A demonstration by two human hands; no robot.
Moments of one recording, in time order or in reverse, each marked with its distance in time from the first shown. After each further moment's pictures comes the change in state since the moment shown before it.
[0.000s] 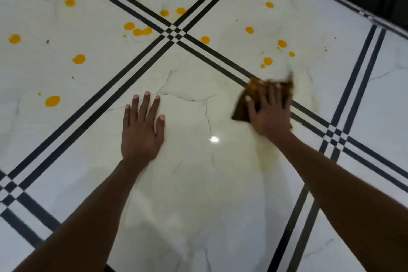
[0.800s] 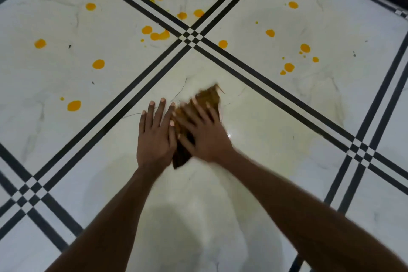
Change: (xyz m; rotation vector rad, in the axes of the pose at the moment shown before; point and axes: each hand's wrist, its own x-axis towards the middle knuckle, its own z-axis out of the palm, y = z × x) left_hand 0.006 0.002 -0.006 -0.011 -0.054 -0.041; right_hand -0.045 -0.167 0.020 0.177 -0.022 -0.781
